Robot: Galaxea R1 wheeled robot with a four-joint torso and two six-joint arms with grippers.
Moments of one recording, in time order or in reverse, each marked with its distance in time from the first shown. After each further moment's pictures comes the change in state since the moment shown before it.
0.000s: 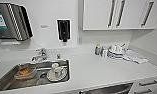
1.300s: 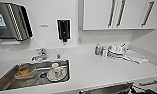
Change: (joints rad) left arm -0.023 0.040 -0.021 0.001 0.001 0.000; right arm 0.171 0.277 -0.281 -0.004 -0.255 0.769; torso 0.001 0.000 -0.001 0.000
